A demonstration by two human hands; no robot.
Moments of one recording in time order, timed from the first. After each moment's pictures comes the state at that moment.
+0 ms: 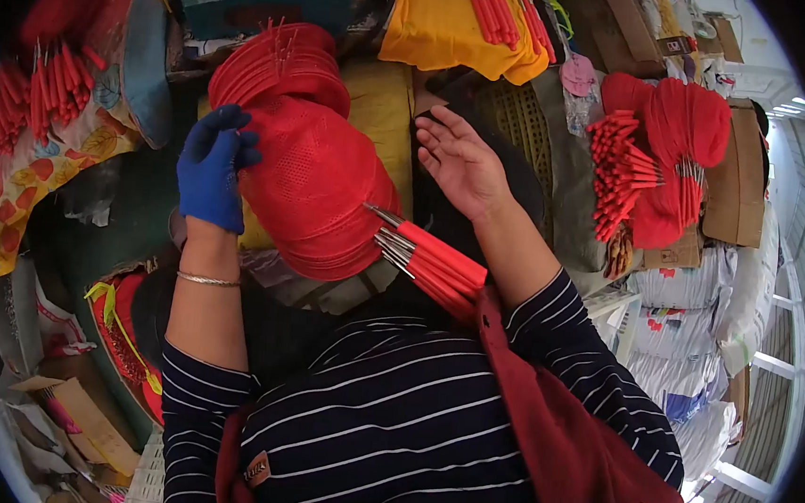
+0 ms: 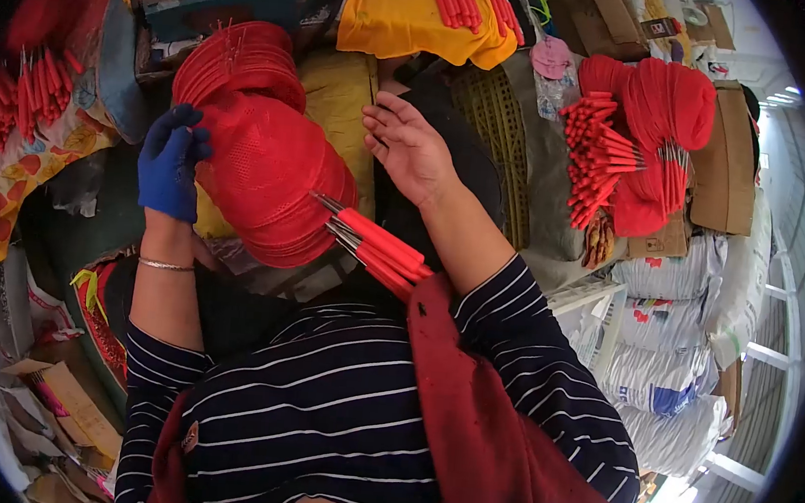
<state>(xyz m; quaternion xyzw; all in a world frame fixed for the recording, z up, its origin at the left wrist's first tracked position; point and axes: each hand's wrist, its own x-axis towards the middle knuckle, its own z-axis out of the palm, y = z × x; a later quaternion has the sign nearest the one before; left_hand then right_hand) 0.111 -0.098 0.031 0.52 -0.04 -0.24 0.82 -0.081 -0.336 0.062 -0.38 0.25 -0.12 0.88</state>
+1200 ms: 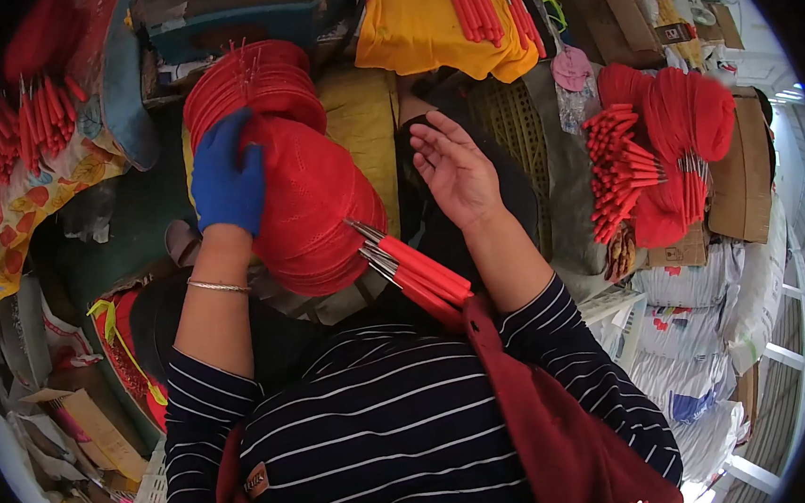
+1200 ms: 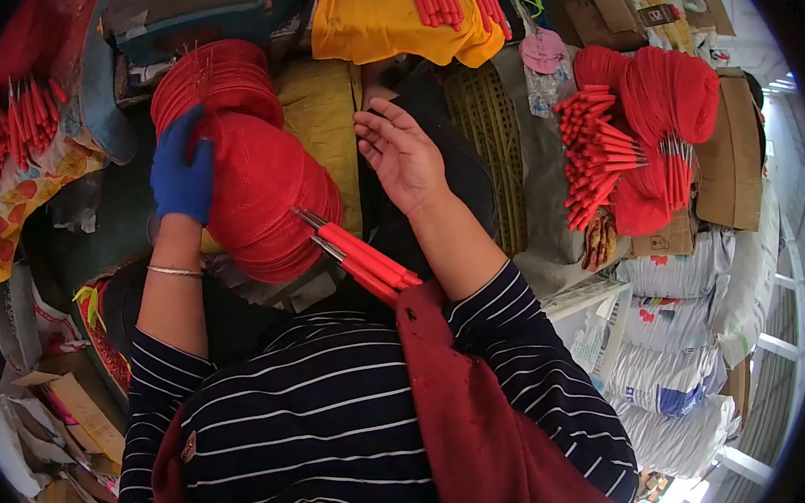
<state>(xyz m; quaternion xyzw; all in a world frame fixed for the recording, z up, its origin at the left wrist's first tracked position) 0.095 -0.139 0.041 0.85 -0.28 0.00 0.45 -0.090 -0.351 0.061 -0.35 0.28 -0.18 0.88</state>
